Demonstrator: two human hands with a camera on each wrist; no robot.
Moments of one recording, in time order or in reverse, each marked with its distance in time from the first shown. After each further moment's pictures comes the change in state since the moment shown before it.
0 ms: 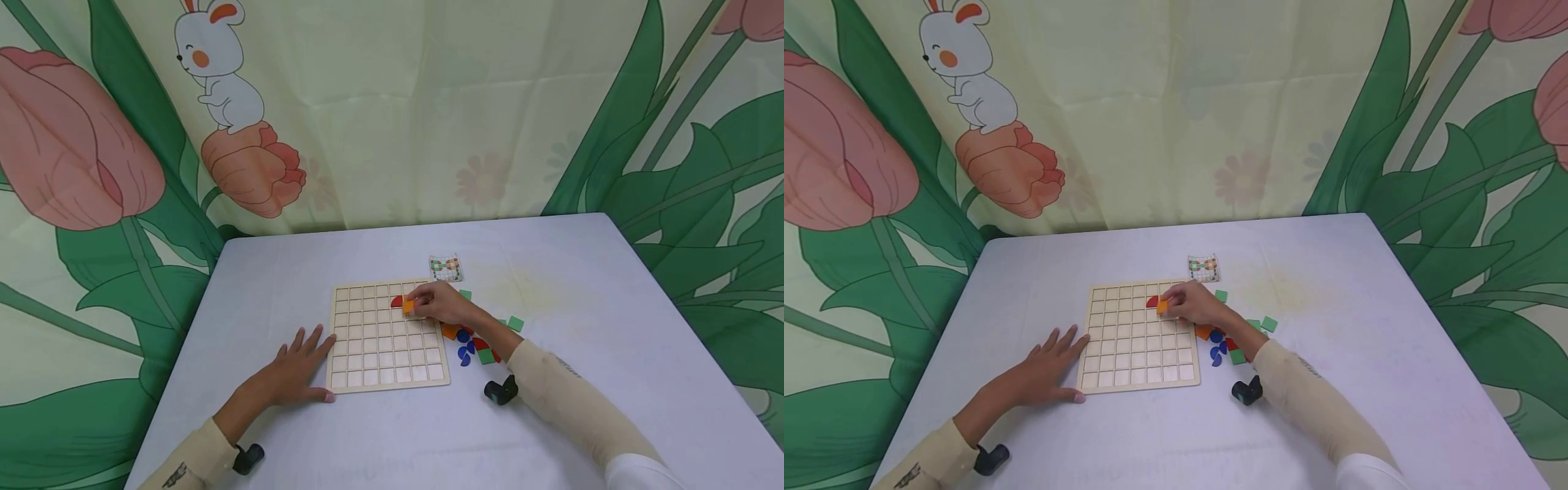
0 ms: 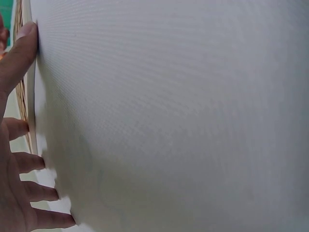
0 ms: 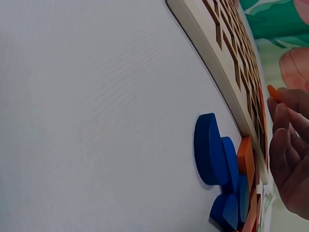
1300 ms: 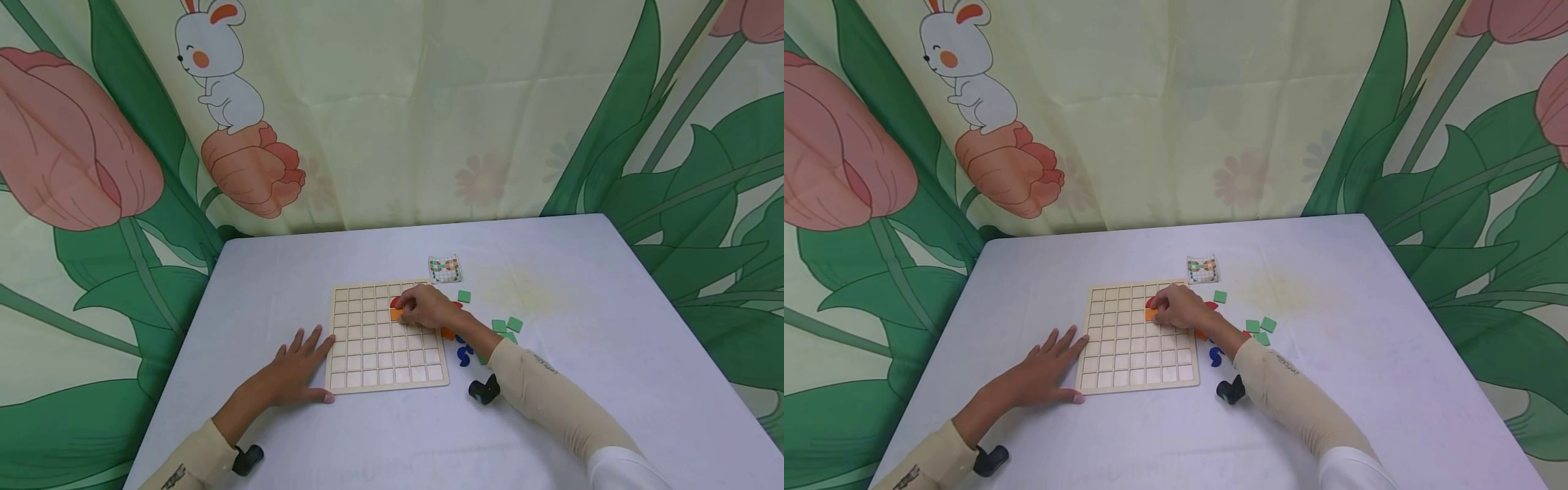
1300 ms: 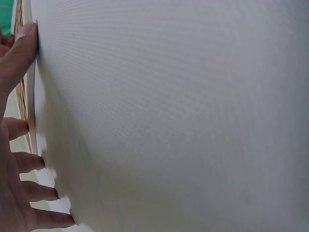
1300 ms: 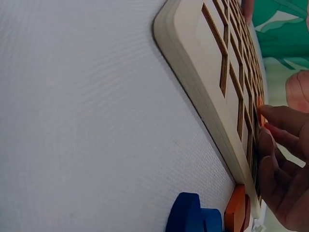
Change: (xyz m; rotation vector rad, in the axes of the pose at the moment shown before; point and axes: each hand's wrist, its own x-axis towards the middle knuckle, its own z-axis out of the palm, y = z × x) left_hand 0.001 -0.002 0.003 0.016 0.013 0.009; right_hand 0.015 -0.020 0.023 -0.267 0.025 0.086
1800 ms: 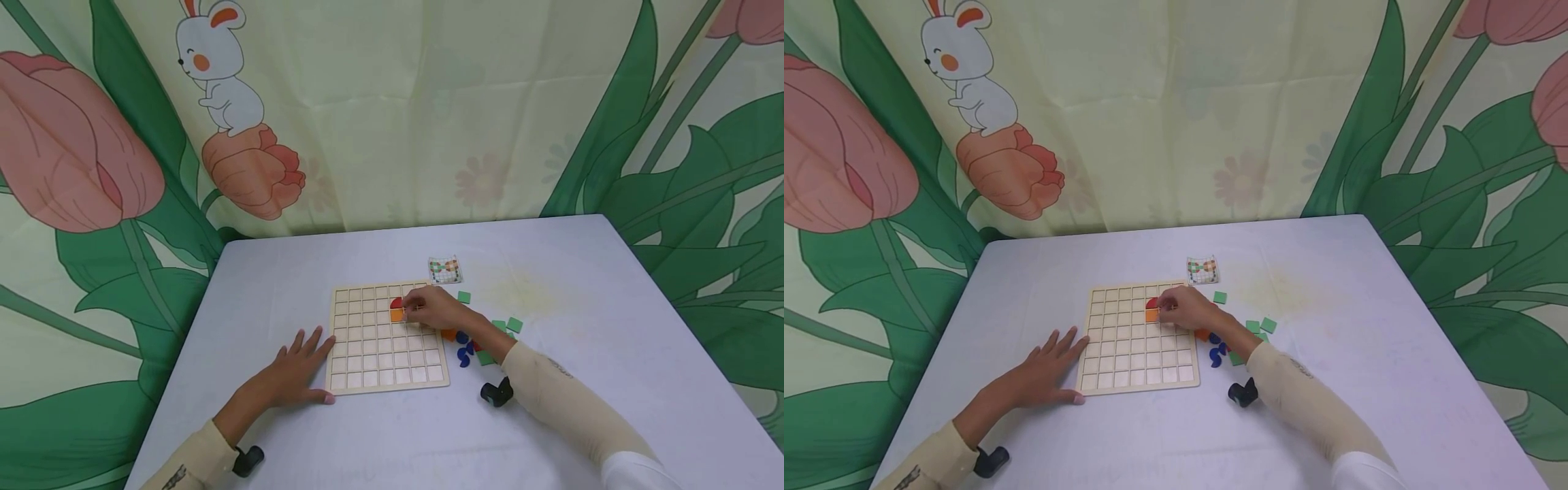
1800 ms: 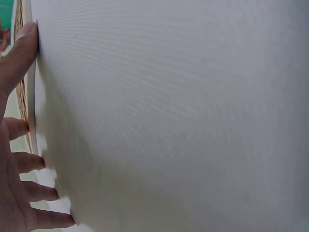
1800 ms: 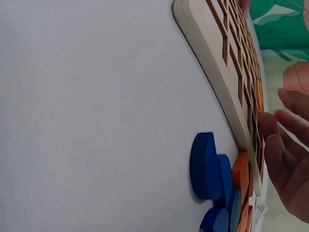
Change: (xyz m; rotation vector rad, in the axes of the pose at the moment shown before) left_hand 0.000 0.000 -0.001 -0.004 -0.003 0.005; right_hand -0.010 0.017 -0.009 0.011 0.002 -0.127
